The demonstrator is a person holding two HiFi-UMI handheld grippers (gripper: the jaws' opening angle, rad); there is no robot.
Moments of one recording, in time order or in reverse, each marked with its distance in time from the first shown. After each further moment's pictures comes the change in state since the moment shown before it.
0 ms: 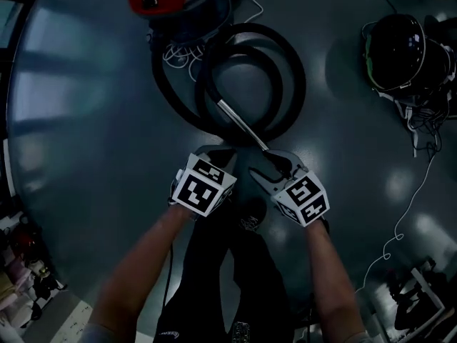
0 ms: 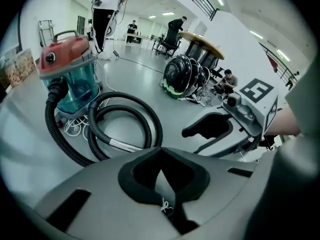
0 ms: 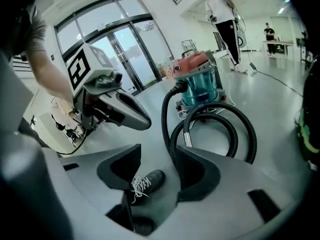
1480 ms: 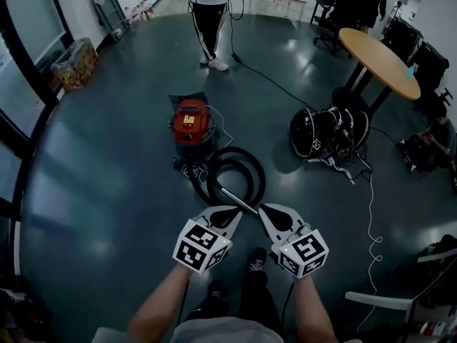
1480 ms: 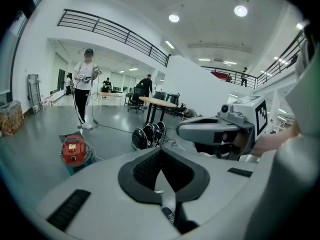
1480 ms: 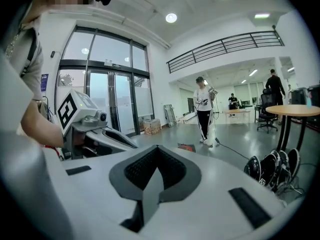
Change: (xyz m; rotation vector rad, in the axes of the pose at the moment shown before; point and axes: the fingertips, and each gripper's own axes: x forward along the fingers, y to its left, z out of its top) left arm -0.500 -0.230 0.064 0.328 -0.491 -0.139; right arm -0.335 0.377 0.279 -0.079 -0.606 -0.432
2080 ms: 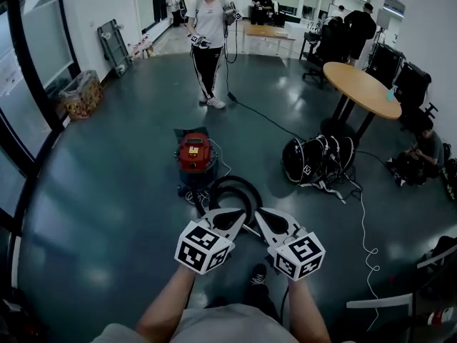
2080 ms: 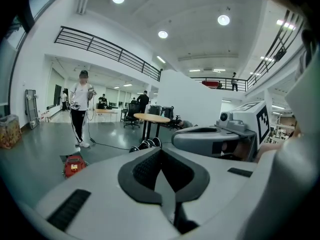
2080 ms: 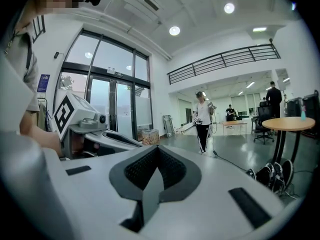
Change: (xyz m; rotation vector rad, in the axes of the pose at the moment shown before) left arm -0.108 -0.069 0.070 0.098 -0.173 -0.020; right arm -0.063 0.094 0.090 -0.054 -0.124 -0.045
